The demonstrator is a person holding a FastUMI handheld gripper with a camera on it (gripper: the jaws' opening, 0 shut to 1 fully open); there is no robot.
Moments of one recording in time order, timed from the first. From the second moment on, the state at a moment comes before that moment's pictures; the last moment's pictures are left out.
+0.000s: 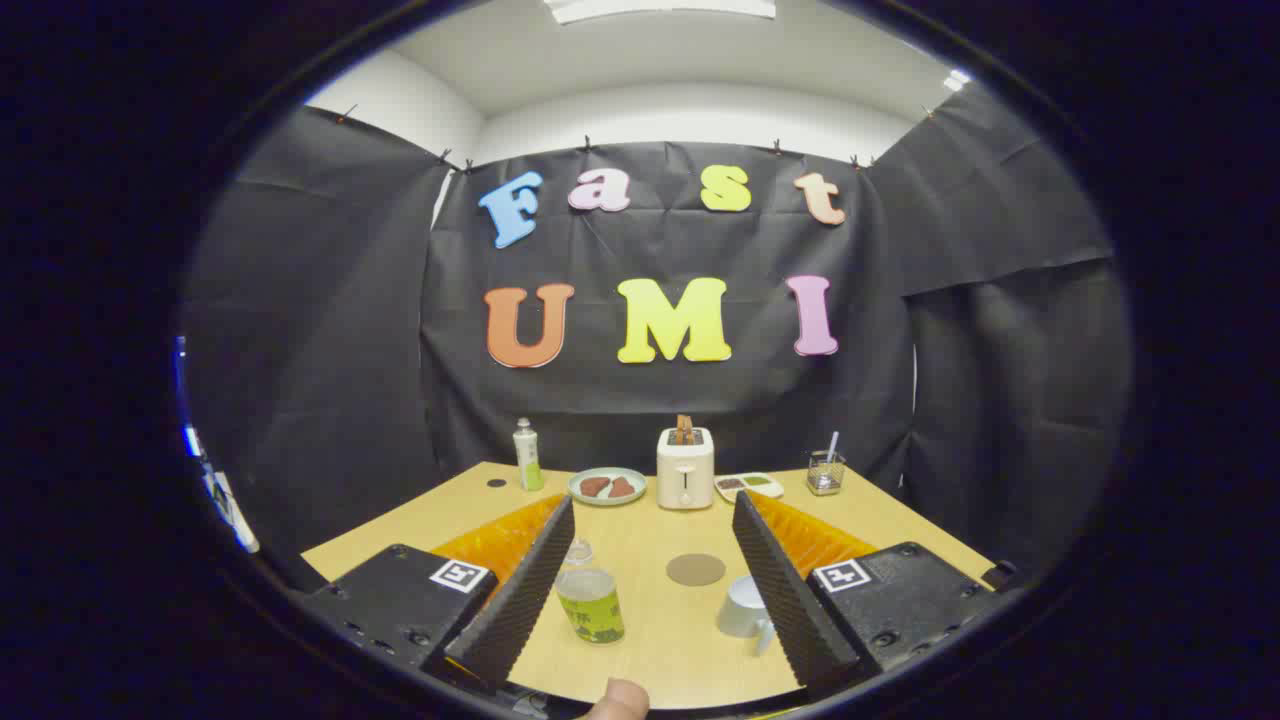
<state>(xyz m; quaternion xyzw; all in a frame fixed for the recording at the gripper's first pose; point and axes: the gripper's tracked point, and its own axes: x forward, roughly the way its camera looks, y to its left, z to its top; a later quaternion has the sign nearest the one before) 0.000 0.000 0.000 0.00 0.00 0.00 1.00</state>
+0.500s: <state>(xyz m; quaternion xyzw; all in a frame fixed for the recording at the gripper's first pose) 0.010 -0.002 0.011 -0.02 -0.01 -0.01 1.00</state>
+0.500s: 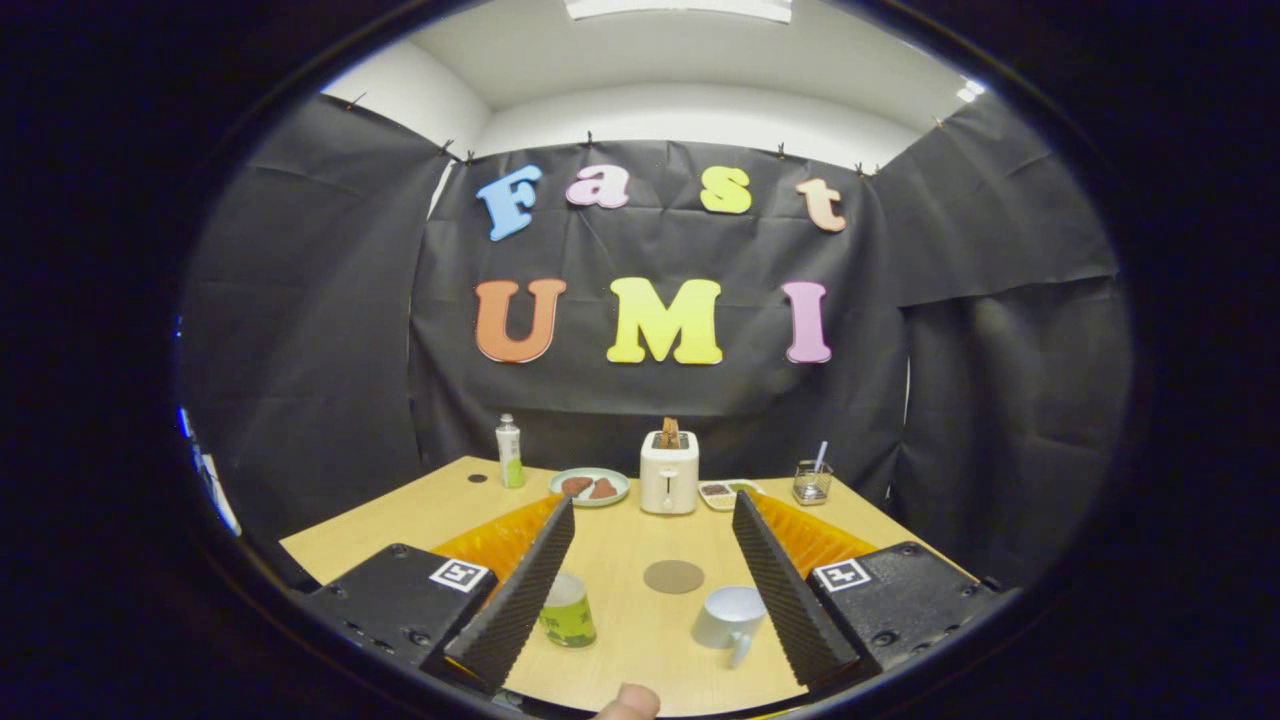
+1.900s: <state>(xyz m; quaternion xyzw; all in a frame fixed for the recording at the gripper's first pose) 0.083 0.072 -0.103 -0.05 0.07 0.00 1.00</state>
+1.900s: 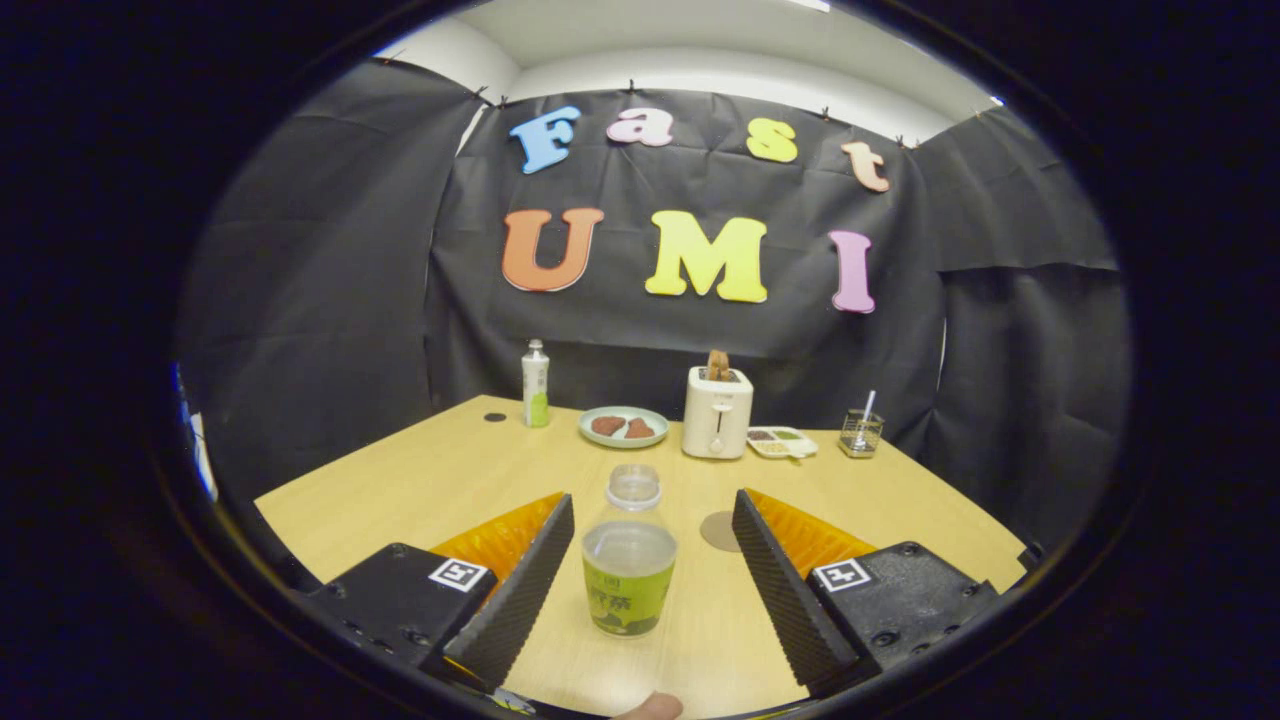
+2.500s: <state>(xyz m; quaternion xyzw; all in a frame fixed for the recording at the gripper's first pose) 0.113 0.076 -0.155 -0.05 0.09 -0.02 0.99</state>
